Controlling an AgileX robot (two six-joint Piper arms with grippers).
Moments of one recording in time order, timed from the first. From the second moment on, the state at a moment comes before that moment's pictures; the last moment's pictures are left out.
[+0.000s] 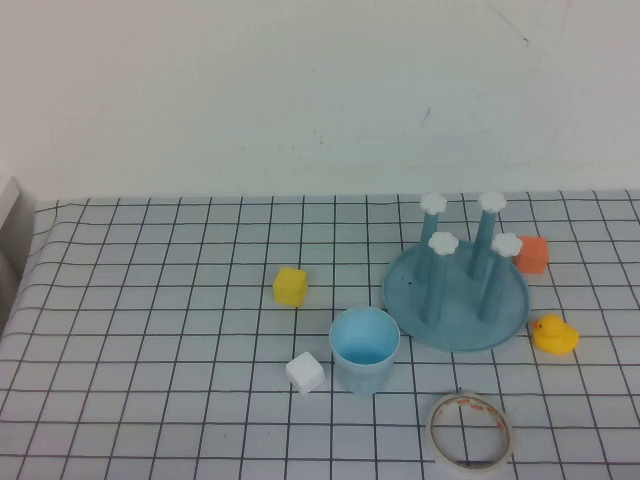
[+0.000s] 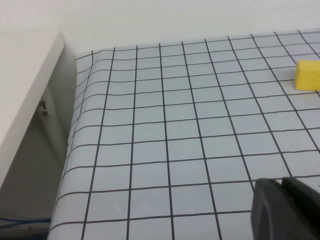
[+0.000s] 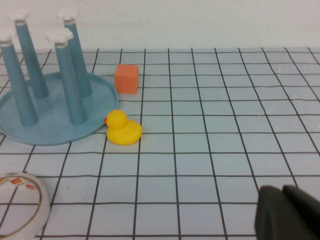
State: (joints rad) right arm -0.01 -0.01 0.02 -0.09 0.41 0.09; left arm -0.07 -0.01 0.01 -0.04 0.38 0.01
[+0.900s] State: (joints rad) right arm -0.01 -0.01 0.02 -0.12 0.41 0.09; left arm -0.07 -0.01 0.01 -0.04 0.38 0.01
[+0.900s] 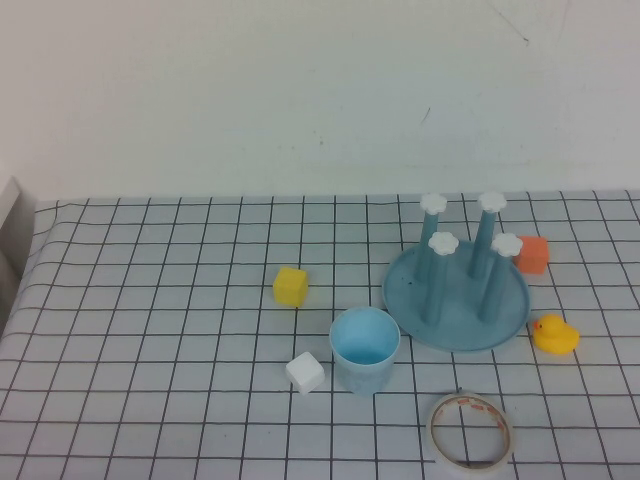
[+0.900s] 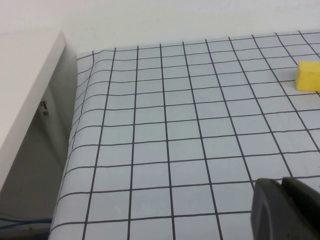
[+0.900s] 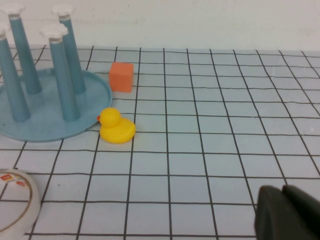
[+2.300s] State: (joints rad) right arm -0.01 -0.01 0.00 -0.14 -0.55 0.13; left arm -0.07 -0.01 -0.07 -0.04 -0.29 0.10
